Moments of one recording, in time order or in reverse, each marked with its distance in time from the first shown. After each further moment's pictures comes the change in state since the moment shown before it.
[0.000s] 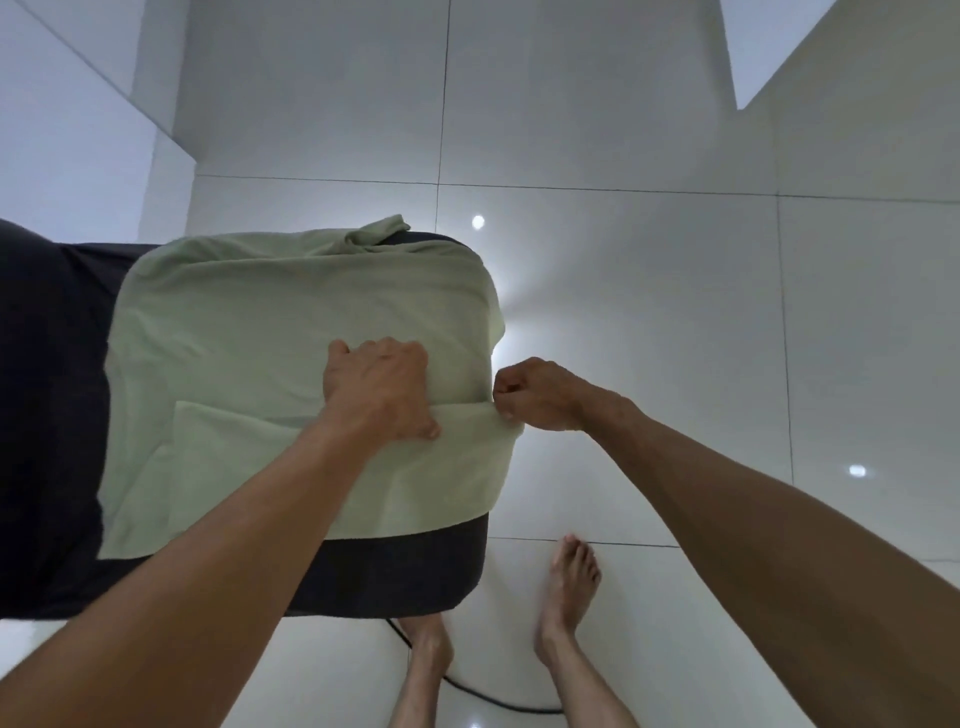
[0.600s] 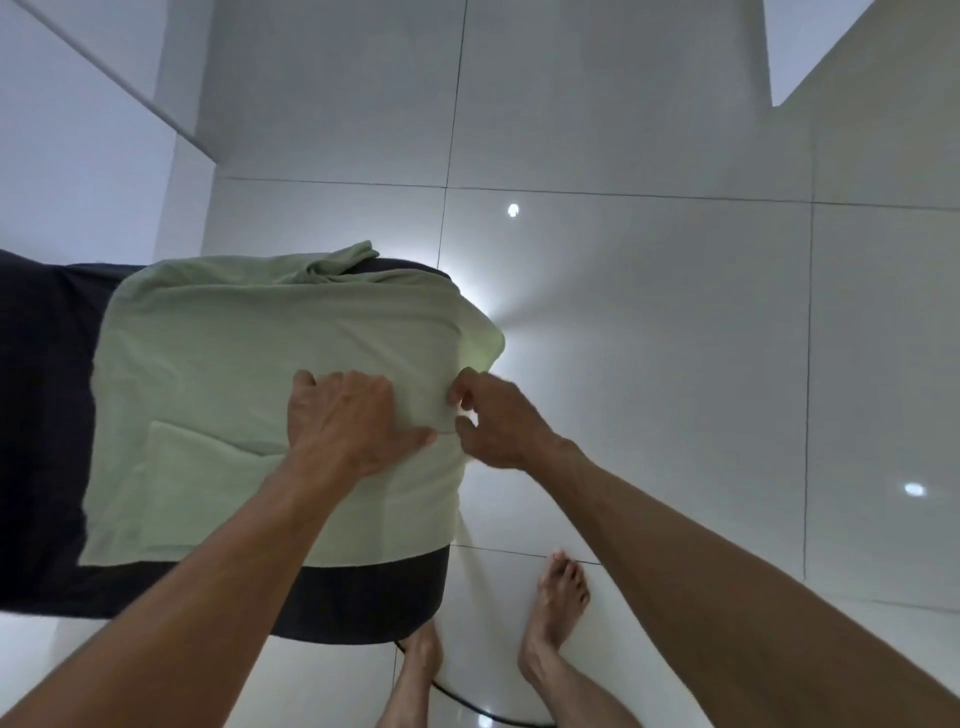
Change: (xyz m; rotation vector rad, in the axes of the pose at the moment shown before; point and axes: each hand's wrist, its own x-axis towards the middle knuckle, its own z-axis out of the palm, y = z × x) left_hand 0.004 0.034 -0.005 0.069 0.055 -0.177; right_hand 0.017 0.015 0.003 0.094 0.165 -0.173
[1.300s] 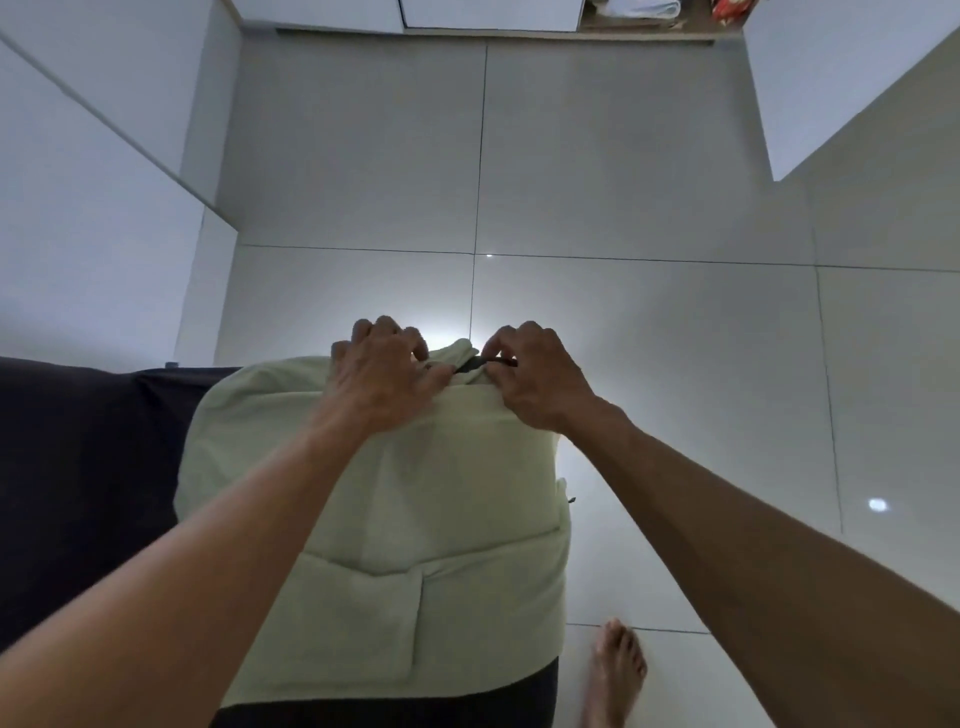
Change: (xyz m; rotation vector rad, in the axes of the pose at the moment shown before) left_hand 0.127 -0.110 -0.046 -0.520 0.169 0.154; right_hand 0.108 -0.110 -0.054 -0.162 0.269 0.004
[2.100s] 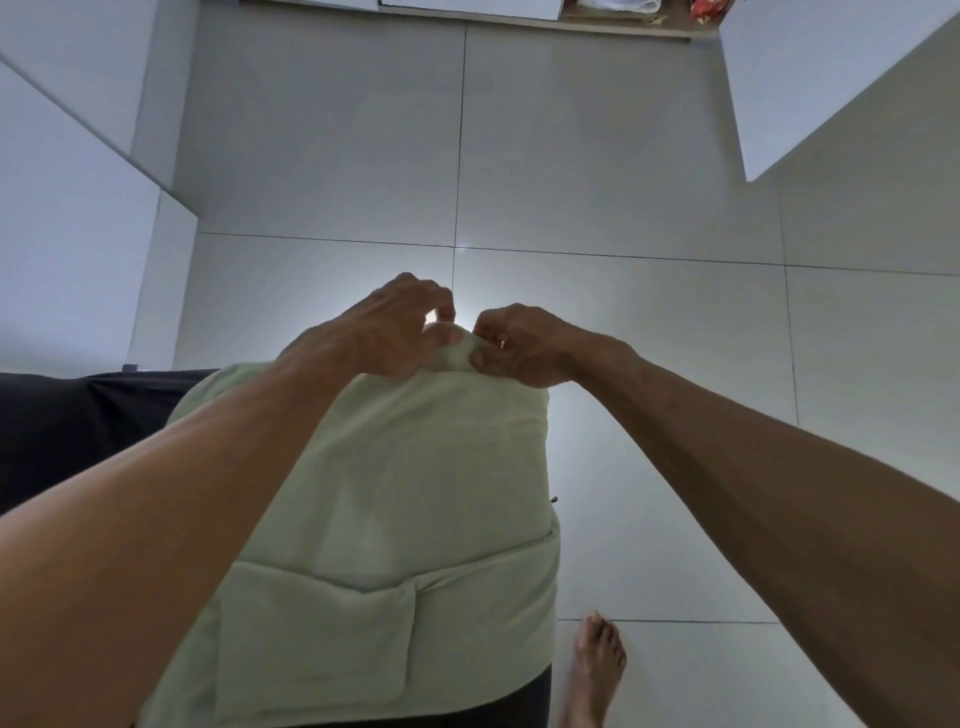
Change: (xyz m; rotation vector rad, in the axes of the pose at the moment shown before) left_hand 0.060 -0.003 -0.024 -0.069 -0.176 0.405; right_hand 0.046 -0.011 -0.028 -0.144 -0.354 -0.058
